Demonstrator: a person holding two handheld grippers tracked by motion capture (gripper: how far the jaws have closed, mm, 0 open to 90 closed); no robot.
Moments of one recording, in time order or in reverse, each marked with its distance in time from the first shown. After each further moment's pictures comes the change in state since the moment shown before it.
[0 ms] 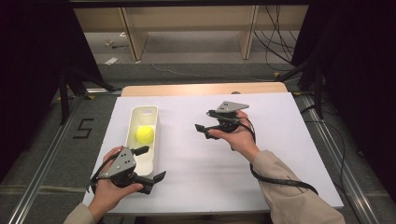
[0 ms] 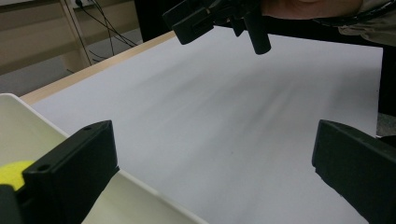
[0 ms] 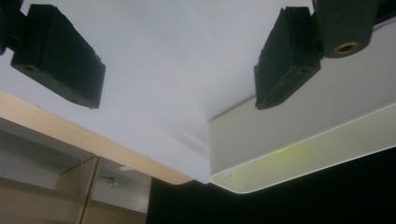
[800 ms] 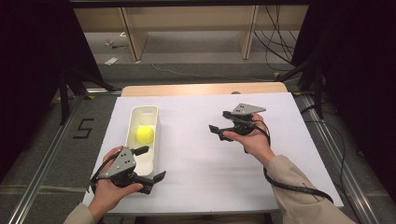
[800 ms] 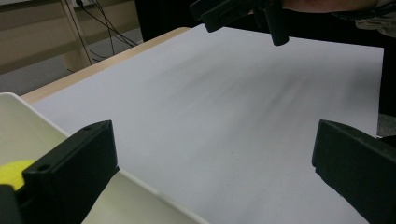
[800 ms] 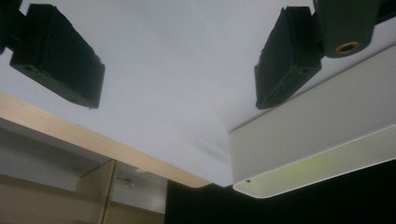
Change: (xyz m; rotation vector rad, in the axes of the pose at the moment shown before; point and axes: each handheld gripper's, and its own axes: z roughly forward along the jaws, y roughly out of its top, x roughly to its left) left arm 0.001 0.000 0.000 0.001 0.001 0.001; right arm -0.015 -0.014 -0.038 -0.006 -0.057 0.015
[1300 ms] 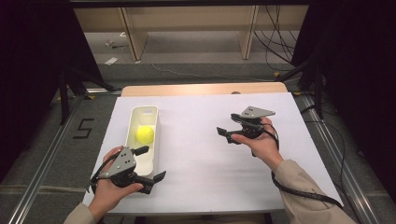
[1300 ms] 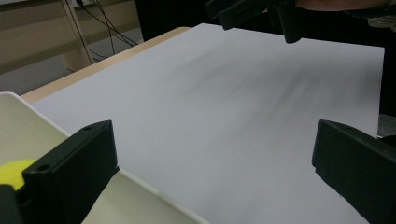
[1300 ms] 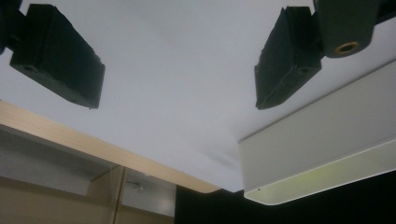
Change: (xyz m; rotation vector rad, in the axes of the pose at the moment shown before) left arm 0.000 0.000 0.000 0.001 0.001 0.001; right arm -0.006 -0.011 -0.021 0.006 -0.035 0.009
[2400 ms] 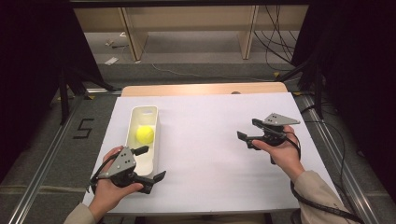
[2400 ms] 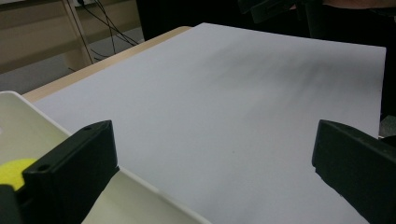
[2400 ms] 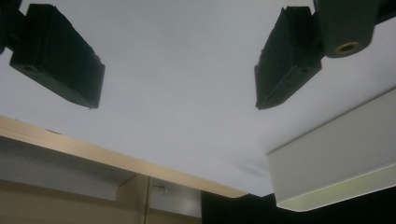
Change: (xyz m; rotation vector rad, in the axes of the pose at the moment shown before) left arm 0.000 0.000 0.000 0.003 0.006 0.000; right arm -0.021 -0.028 -0.052 -0.005 -0.091 0.050
